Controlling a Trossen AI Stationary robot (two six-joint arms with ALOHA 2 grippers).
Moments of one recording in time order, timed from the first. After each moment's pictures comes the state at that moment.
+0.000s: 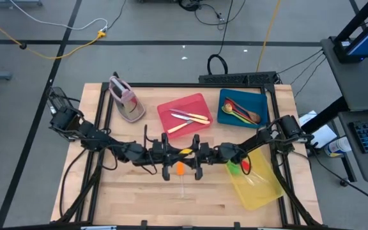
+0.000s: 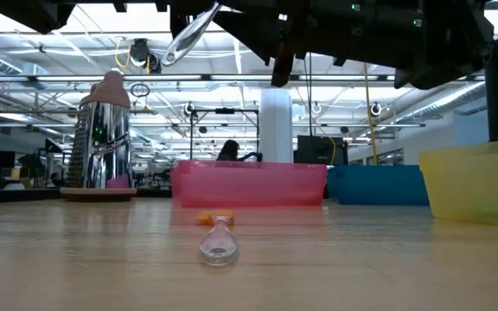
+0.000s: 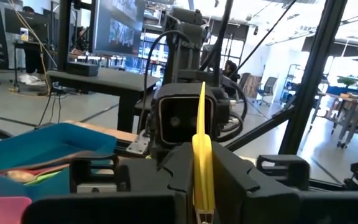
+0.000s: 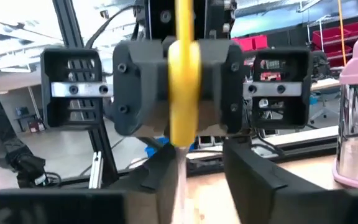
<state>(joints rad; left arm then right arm) -0.38 1.61 0.72 1.06 -0.45 -0.12 0.27 1.92 0.80 1.36 0.23 0.17</state>
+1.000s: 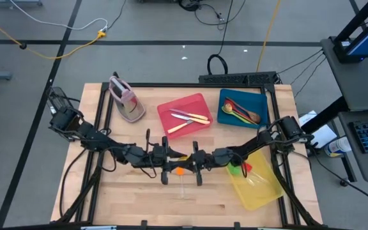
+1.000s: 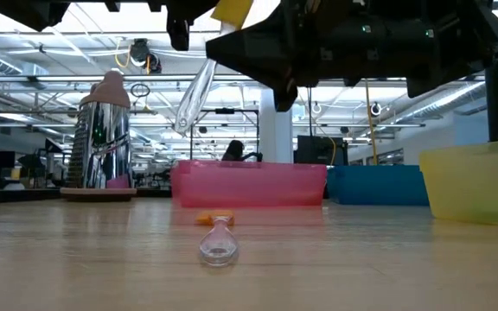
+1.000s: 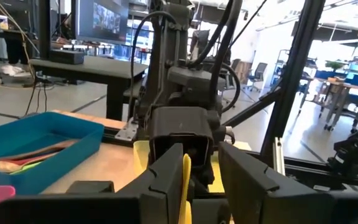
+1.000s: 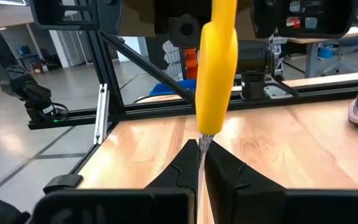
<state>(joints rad) -0.41 1.61 0.72 1.00 -0.42 -0.14 0.30 1.92 0.80 1.12 0.18 0.18</state>
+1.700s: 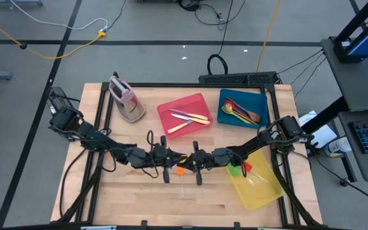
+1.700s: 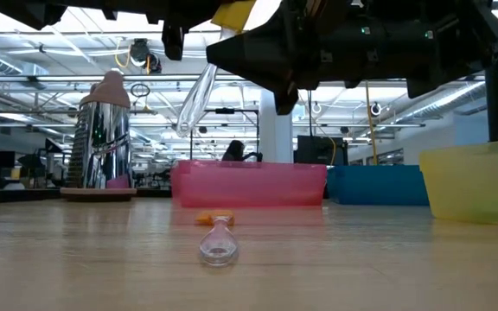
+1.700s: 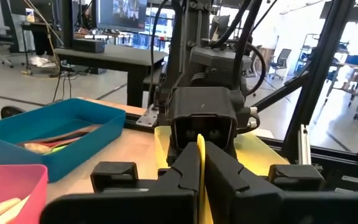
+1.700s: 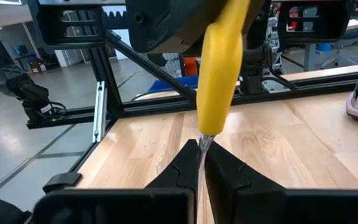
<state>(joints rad) -0.41 1.61 0.72 0.90 -0.50 -0.15 0.30 1.91 0.79 1.11 0.18 0.20</state>
